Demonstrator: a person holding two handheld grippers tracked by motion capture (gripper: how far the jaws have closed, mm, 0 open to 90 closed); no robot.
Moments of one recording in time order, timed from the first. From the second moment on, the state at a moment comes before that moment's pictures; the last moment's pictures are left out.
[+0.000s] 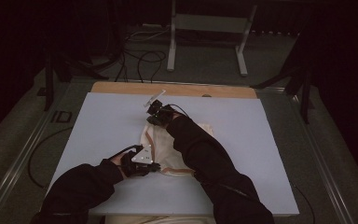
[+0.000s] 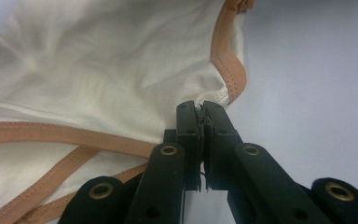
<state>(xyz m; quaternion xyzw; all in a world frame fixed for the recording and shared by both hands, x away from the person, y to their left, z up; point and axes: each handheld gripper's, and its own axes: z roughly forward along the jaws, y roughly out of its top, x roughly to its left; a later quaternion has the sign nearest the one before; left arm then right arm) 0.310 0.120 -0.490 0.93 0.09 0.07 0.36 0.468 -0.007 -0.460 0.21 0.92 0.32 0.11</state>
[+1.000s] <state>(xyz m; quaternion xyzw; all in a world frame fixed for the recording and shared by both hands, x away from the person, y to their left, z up) 0.315 0.088 -0.471 0.93 0.06 0.08 0.36 0.460 -0.084 -0.433 0.25 0.89 0.35 0.13</state>
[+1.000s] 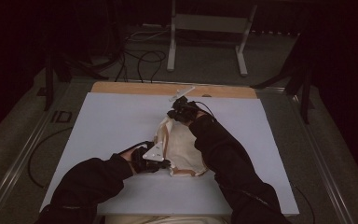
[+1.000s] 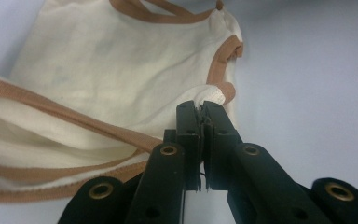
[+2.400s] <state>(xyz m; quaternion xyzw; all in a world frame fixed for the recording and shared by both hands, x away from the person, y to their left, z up) 0.321 0.032 -0.462 0.93 0.00 0.08 0.35 0.450 -0.173 -0.437 0.32 0.86 0.37 0.14</state>
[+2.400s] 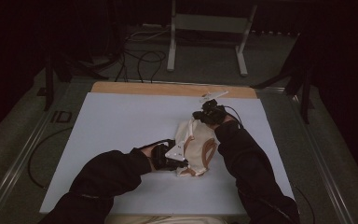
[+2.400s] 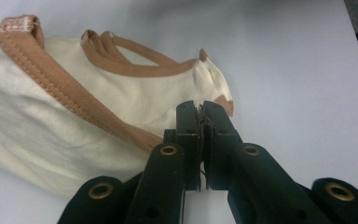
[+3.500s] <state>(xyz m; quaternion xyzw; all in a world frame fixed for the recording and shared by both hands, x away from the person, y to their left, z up) 0.324 -0.020 -0.476 0.93 -0.02 0.06 0.35 0.451 -0.223 -0.463 0.37 0.84 0.37 0.13</state>
